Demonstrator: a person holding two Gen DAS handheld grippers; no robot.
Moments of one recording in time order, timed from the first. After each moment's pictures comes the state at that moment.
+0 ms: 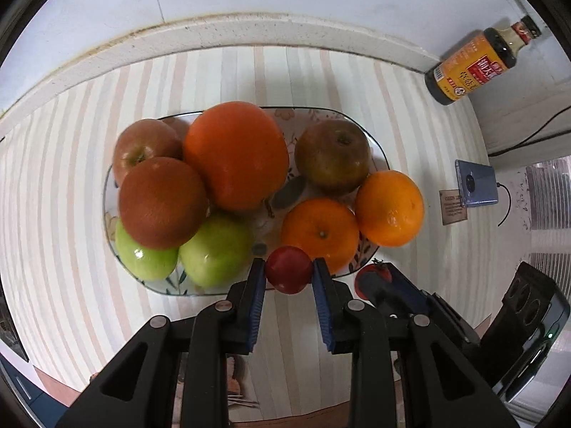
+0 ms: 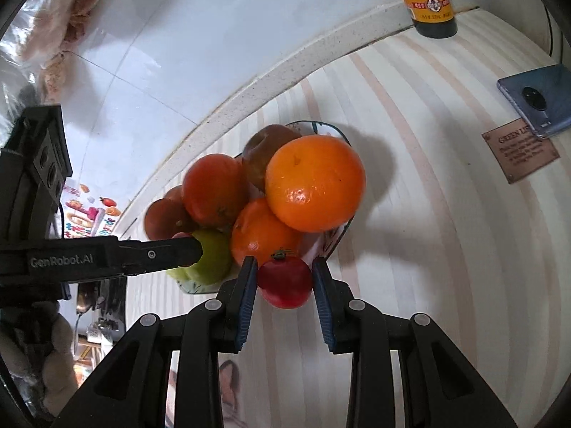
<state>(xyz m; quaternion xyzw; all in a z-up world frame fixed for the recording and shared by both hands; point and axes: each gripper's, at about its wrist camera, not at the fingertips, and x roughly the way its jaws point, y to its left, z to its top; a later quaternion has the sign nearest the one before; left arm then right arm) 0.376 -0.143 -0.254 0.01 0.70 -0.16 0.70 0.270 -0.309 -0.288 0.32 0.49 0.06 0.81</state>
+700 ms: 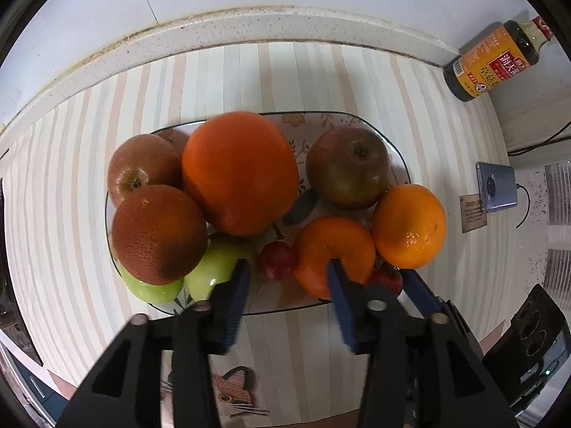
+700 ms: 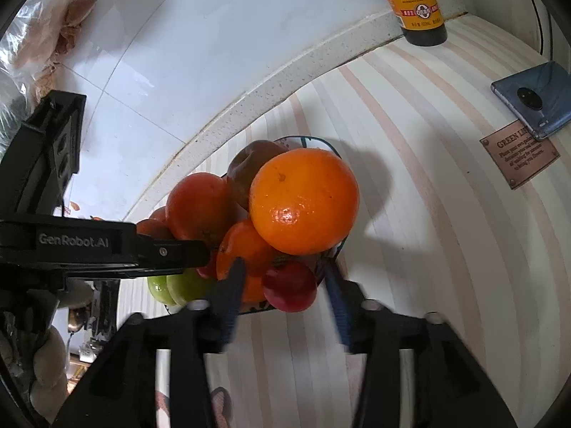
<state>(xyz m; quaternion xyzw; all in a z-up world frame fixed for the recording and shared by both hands) 0.393 -0.156 -0.266 0.04 0.70 -0.14 0.70 0.274 -0.307 -0.298 0.33 0.46 0.03 0.83</state>
